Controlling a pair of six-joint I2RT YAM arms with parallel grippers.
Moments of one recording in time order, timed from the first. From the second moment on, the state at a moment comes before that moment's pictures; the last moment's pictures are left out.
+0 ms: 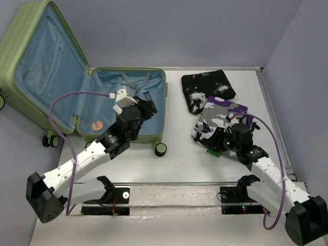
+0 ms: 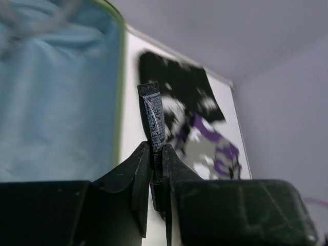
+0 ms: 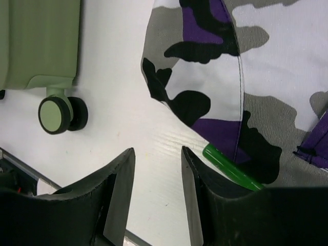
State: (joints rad) left arm -0.90 1.06 0.87 -0.01 -0.59 -0.80; right arm 0.33 0.81 0.42 -0.22 -0.27 0.57
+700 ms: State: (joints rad) left arm -0.44 0.83 0.81 -0.10 -0.18 -0.72; right arm 0.33 0.96 0.49 -0.40 -0.13 0.62
